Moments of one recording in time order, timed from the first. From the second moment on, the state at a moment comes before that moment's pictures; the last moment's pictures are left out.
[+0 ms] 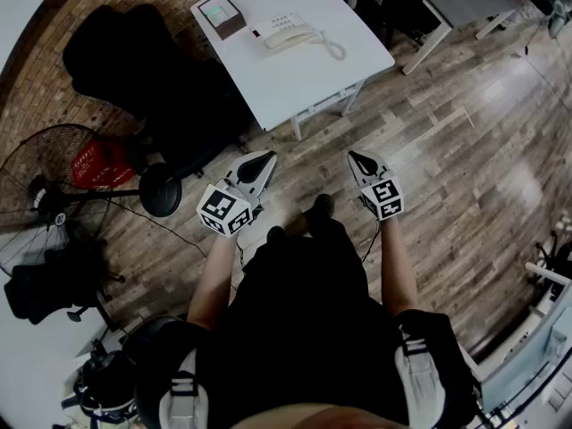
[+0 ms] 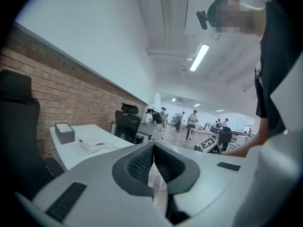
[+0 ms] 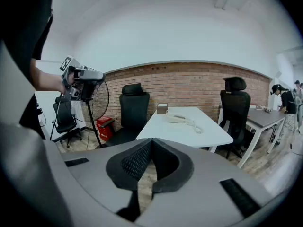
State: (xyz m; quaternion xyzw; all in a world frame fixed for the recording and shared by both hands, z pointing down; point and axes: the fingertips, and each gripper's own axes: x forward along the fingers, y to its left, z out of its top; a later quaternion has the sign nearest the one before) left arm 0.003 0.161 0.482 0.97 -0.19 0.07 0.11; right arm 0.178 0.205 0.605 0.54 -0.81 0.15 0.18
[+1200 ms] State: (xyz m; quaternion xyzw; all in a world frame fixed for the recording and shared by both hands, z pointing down) left arm -0.242 0.251 0.496 0.97 -0.20 0.05 0.15; right arm -0.015 0.280 0.548 0.58 -0.78 0.07 0.21
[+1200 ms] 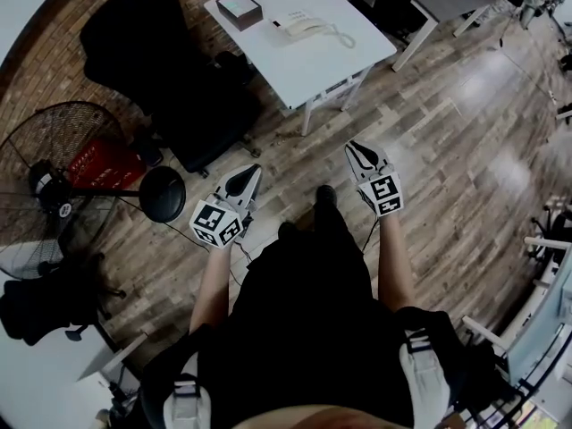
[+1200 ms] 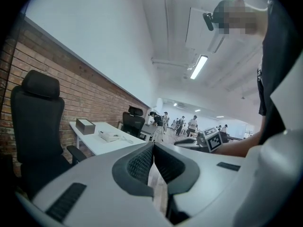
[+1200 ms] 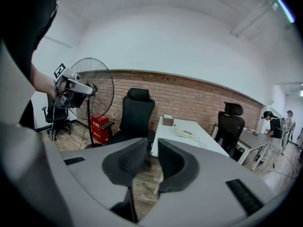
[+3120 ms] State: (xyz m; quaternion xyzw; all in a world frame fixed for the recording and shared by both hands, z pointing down) left arm -0.133 0.166 0.490 0.93 -0.32 0.06 0.15; right arm 0.106 0.142 0.552 0.51 -0.84 0.04 0.20
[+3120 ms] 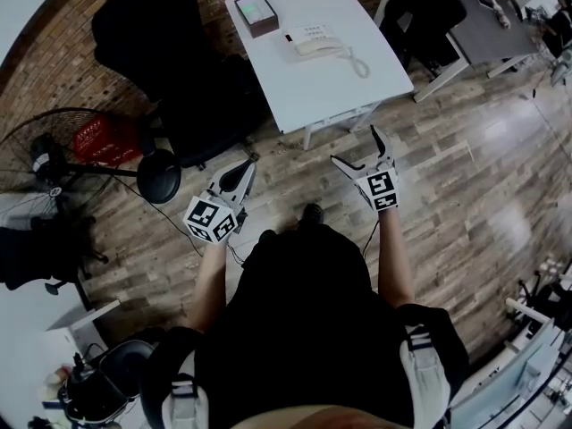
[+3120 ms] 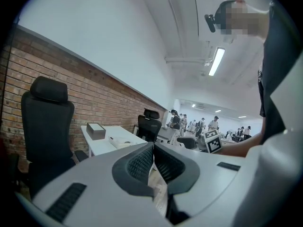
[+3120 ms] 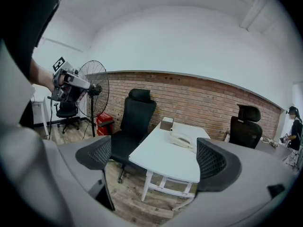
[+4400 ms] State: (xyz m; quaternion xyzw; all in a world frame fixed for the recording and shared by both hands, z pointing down) left arm -0.090 0.136 0.511 0.92 -0.34 0.05 0.19; right arm 0.140 0.099 0.594 0.48 -0.85 0.07 0.21
